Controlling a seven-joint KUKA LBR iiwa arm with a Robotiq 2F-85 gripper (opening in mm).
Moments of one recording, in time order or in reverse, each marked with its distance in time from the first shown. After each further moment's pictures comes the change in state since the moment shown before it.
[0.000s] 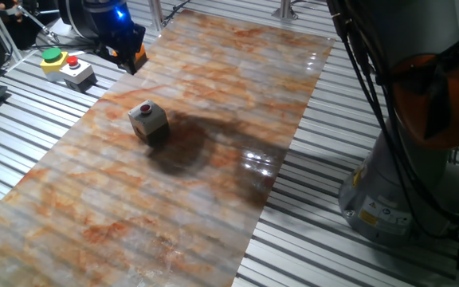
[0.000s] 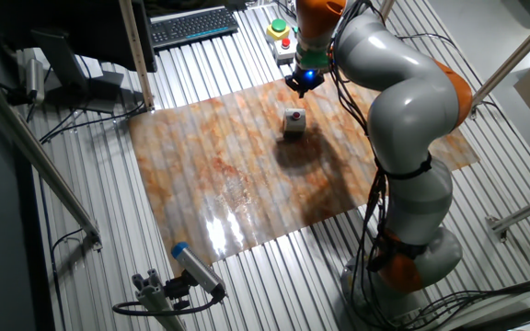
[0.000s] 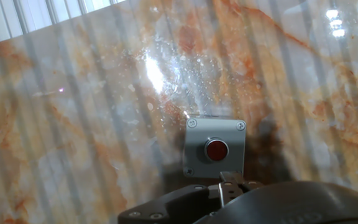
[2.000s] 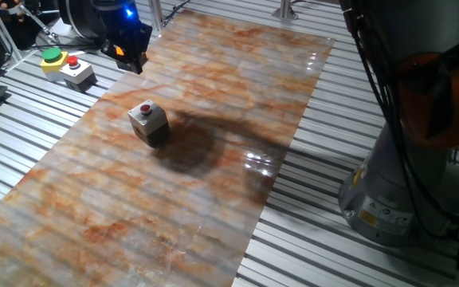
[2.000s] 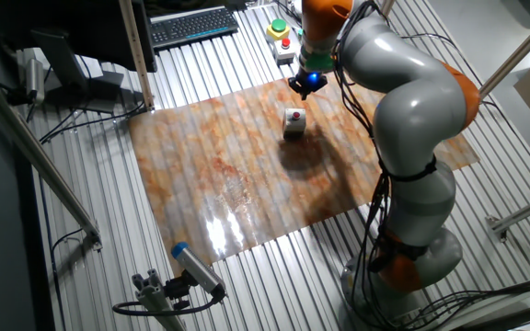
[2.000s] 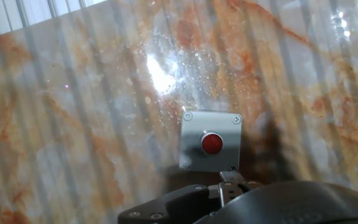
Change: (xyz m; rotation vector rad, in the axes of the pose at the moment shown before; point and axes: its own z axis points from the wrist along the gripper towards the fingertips) arm 0.006 -0.005 0.000 -0.010 -0.001 -0.015
